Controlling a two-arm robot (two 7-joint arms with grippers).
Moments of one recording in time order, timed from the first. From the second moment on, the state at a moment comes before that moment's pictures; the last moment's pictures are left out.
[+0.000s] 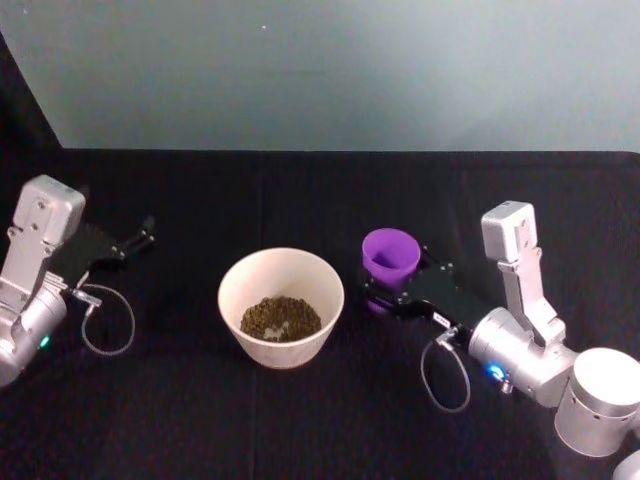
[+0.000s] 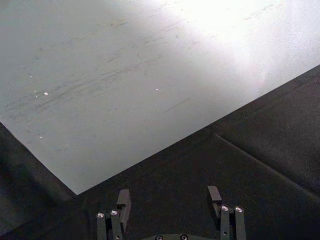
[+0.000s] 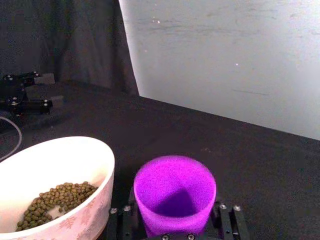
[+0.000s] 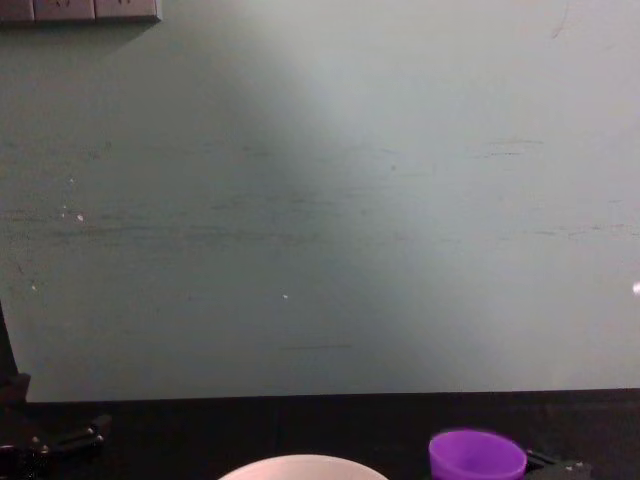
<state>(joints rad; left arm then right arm) -0.20 0.60 0.45 -1.41 -0.25 -0.12 0.03 0.17 0.28 -0.30 -1.34 0.26 -0.03 0.45</state>
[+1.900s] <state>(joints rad) -0.20 0.60 0.45 -1.41 -0.25 -0.12 0.03 0.06 0.31 -0.17 -1.50 0.12 0.01 0.13</state>
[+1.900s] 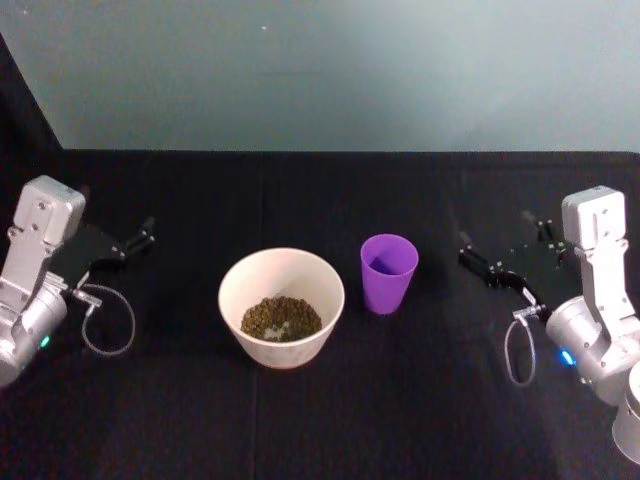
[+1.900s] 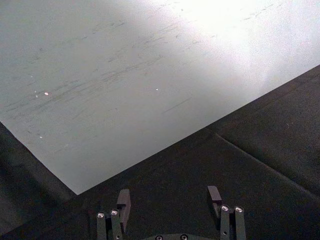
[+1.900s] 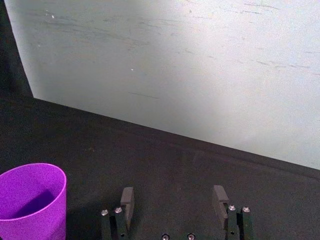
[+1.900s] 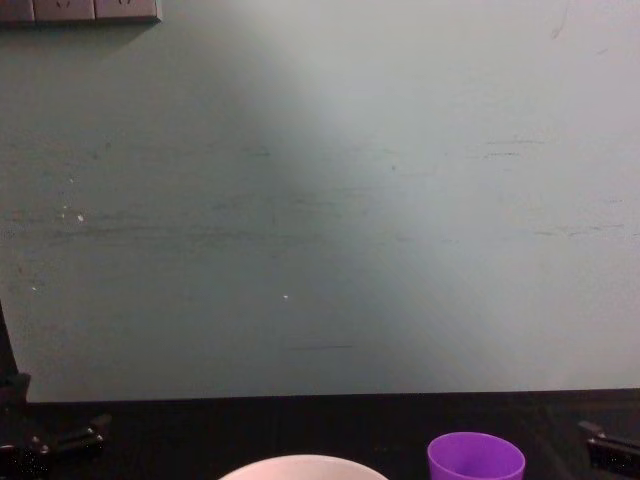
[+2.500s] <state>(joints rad) -0.20 0.60 0.45 -1.41 -0.25 -0.12 0.03 0.06 0.32 -0.17 -1.50 0.13 0.01 0.14</state>
